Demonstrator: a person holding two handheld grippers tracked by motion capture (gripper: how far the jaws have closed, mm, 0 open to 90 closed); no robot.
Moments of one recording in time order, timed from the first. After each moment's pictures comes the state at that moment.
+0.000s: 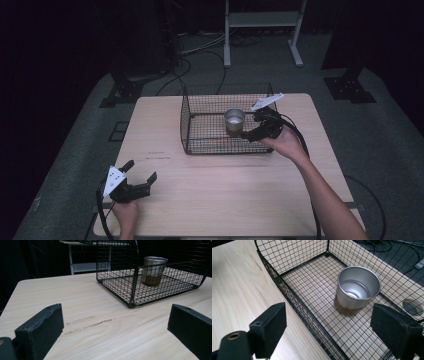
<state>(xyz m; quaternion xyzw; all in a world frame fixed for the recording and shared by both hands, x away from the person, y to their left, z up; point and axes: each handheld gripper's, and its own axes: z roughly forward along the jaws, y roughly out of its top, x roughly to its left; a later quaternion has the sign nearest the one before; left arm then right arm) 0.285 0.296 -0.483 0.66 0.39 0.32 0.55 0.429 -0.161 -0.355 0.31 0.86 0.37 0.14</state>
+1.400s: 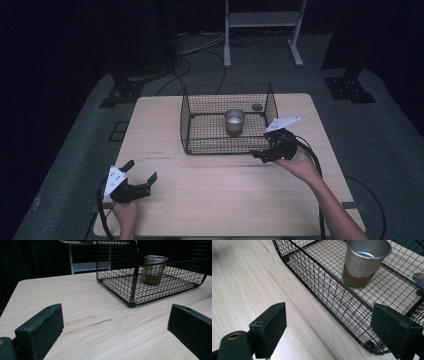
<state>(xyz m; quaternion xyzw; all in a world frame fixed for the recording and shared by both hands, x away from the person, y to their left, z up) 0.285 0.296 -0.483 0.67 0.39 0.32 0.55 0.383 -0.197 -0.391 0.32 0.86 0.38 0.13</state>
